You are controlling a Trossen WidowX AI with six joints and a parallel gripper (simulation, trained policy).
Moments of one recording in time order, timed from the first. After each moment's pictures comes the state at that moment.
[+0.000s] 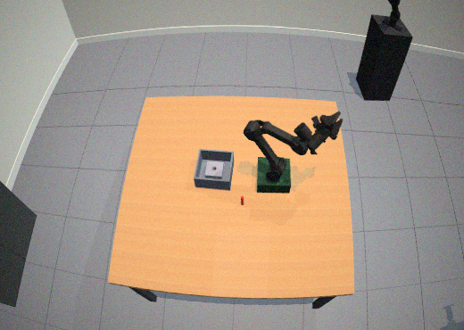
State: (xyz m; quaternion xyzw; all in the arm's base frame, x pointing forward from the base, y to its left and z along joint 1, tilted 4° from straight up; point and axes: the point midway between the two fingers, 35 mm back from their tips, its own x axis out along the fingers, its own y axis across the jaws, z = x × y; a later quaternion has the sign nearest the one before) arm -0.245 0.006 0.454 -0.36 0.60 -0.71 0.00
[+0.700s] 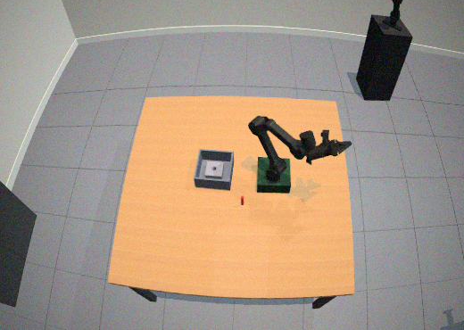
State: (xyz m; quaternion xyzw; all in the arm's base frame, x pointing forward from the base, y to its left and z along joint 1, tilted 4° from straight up) arm -0.263 0.123 0.428 -0.19 0.42 -0.88 -0.10
